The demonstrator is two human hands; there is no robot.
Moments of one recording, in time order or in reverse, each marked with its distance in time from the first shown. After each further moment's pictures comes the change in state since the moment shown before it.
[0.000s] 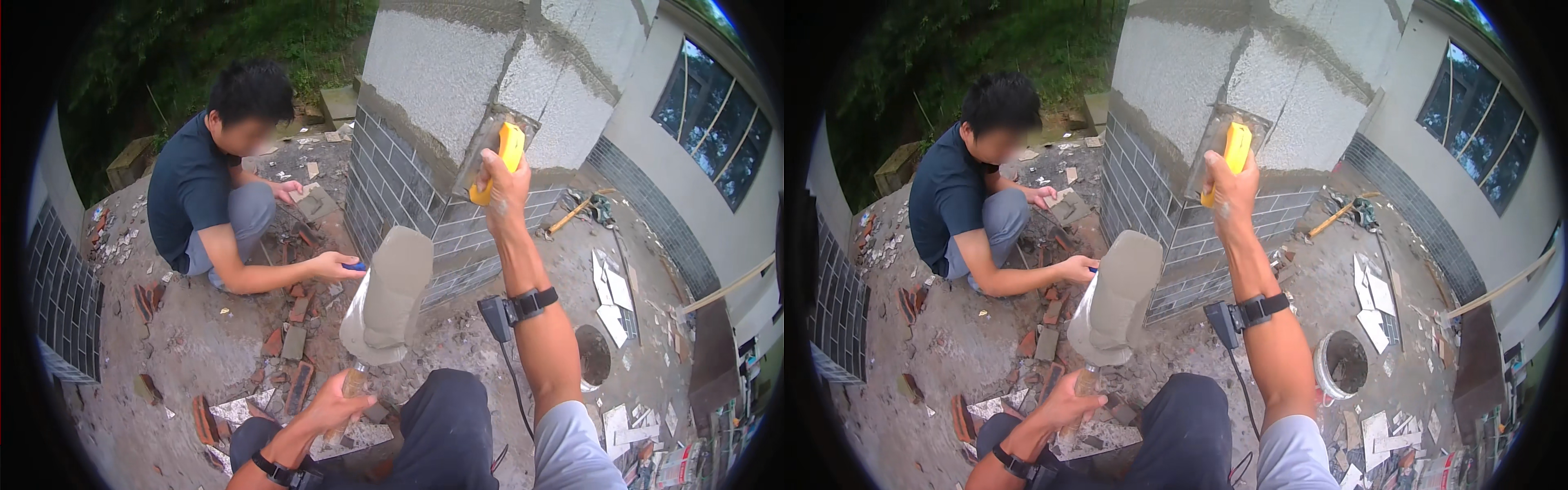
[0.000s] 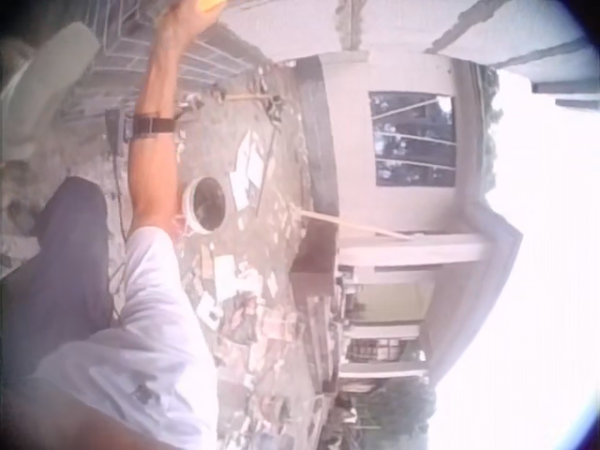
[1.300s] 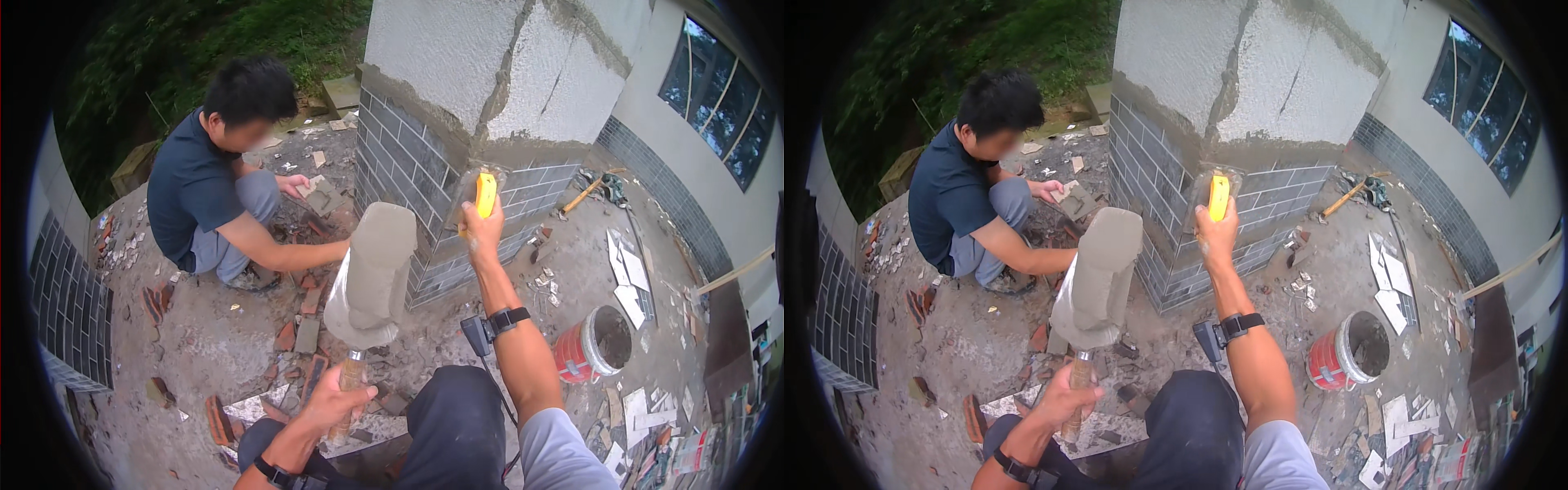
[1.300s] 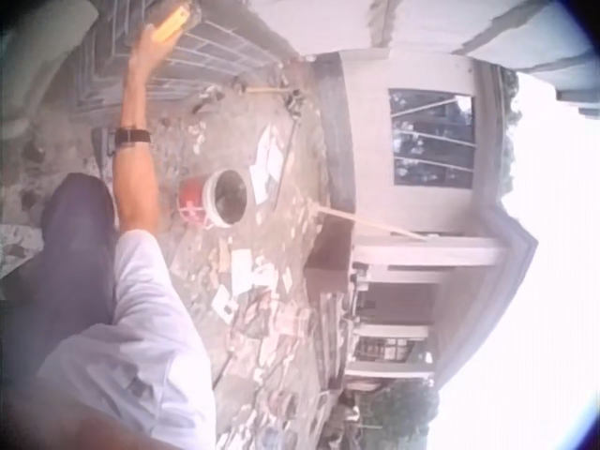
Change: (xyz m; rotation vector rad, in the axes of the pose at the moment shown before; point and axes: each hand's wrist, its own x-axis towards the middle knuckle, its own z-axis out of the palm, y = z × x) left_hand -0.012 -0.001 -0.018 -0.107 0.087 -0.023; right_hand -0.091 0.121 -0.028 -0.135 0.195 0.170
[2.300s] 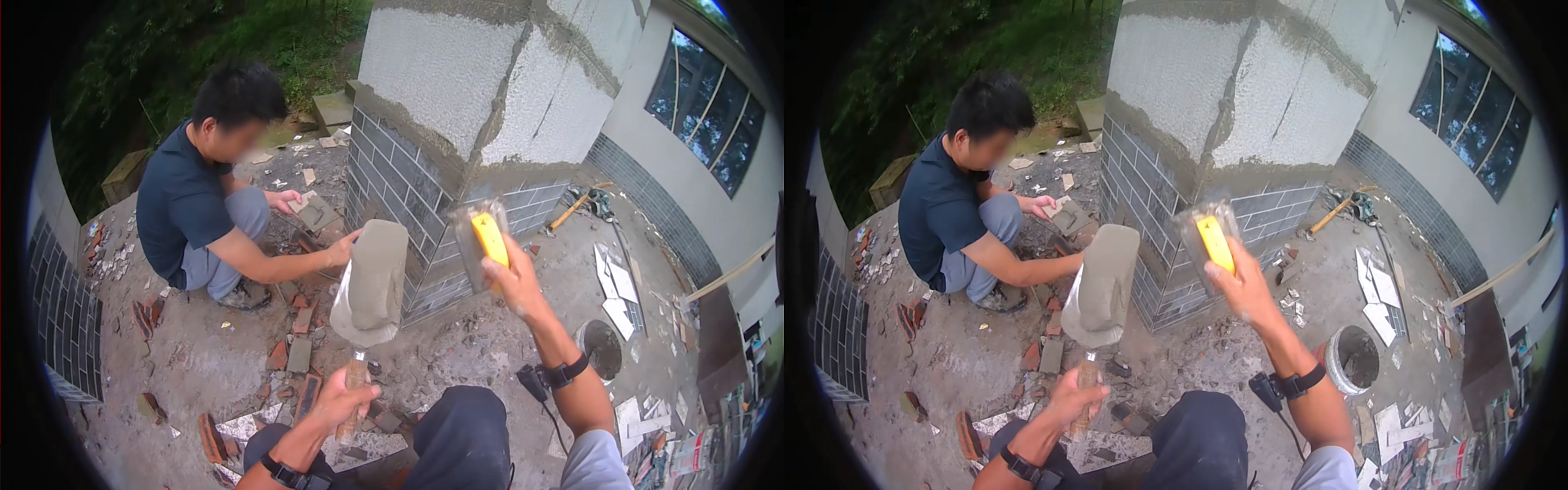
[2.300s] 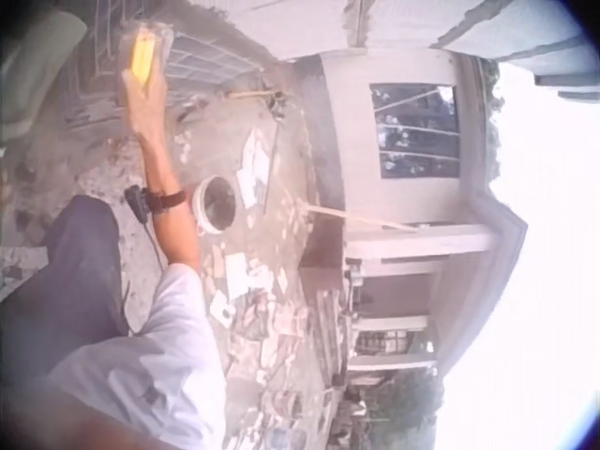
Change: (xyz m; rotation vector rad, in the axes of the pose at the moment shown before) left_hand 0.036 0.001 -0.006 -0.059 -0.019 0.005; right_hand -0.042 -0.115 -0.042 -0.425 -0.485 -0.068
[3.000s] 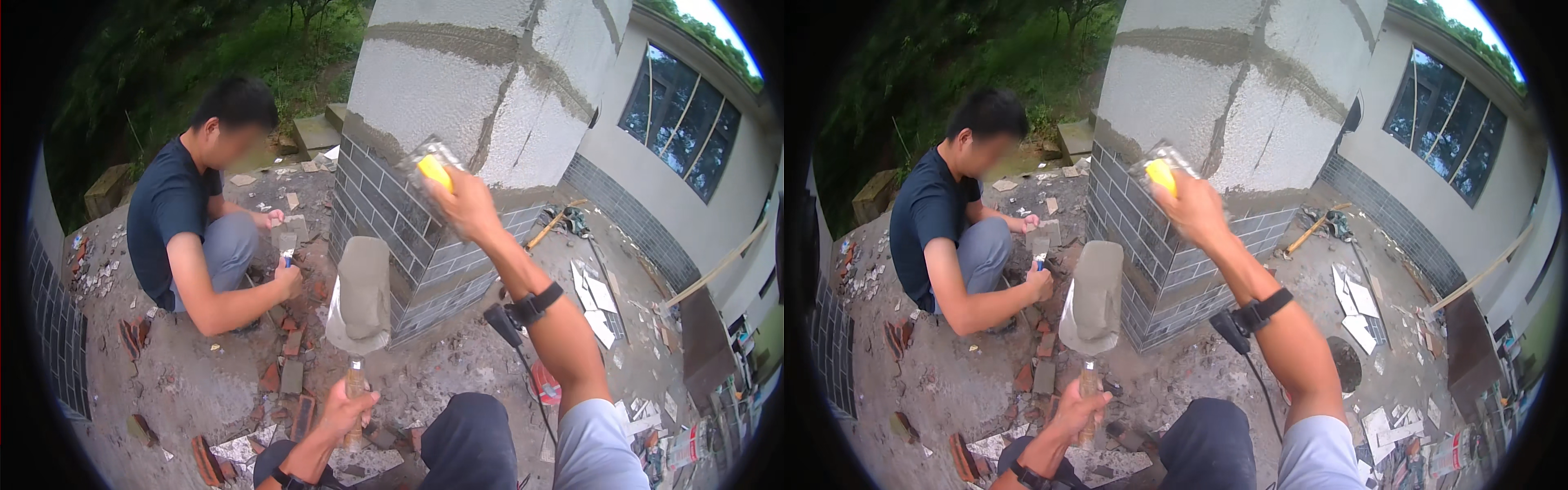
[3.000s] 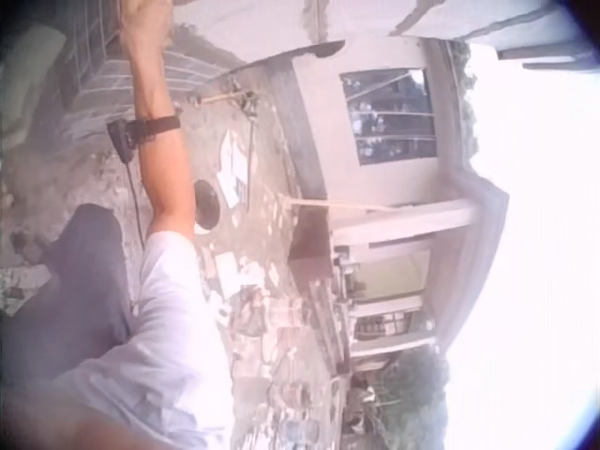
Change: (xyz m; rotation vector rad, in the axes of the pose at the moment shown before) left_hand 0.002 -0.004 -0.009 -0.046 0.027 0.093; right_hand 0.142 -0.055 0.042 -0.715 0.063 -0.140
